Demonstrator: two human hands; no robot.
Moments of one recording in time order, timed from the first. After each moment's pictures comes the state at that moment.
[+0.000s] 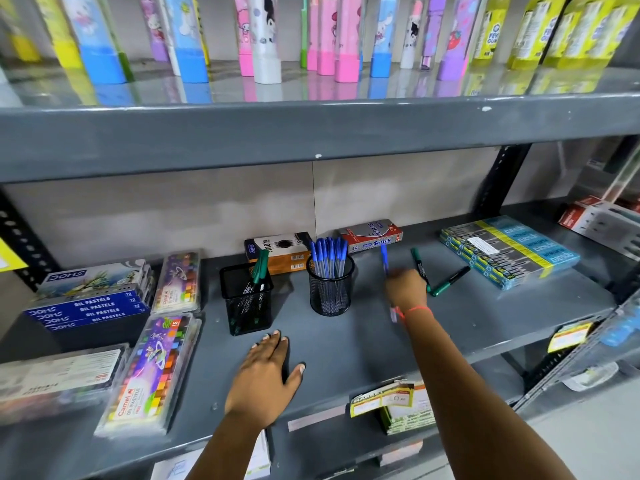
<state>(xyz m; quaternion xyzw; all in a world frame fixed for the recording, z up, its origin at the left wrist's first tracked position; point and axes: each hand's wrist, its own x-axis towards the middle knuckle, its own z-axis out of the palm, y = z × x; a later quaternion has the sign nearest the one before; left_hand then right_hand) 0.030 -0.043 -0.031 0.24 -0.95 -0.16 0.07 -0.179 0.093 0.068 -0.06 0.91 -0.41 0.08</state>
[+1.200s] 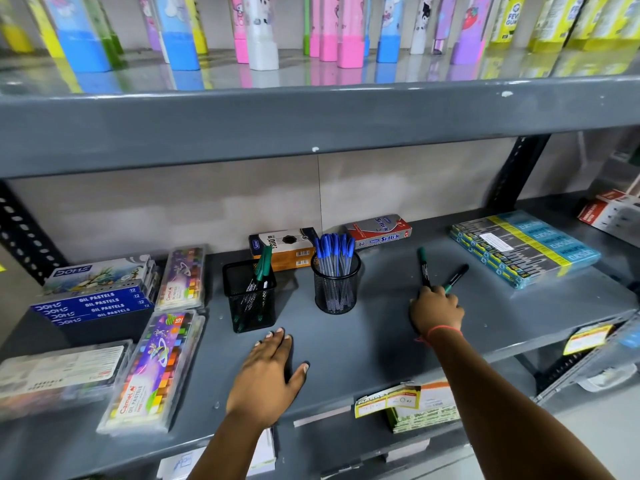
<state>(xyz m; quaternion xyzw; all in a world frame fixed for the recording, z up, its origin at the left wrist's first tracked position) 0.031 -0.043 -0.032 0.24 -0.95 -0.17 0.08 -0.206 0.131 0.014 -0.10 0.99 -0.09 0.06</state>
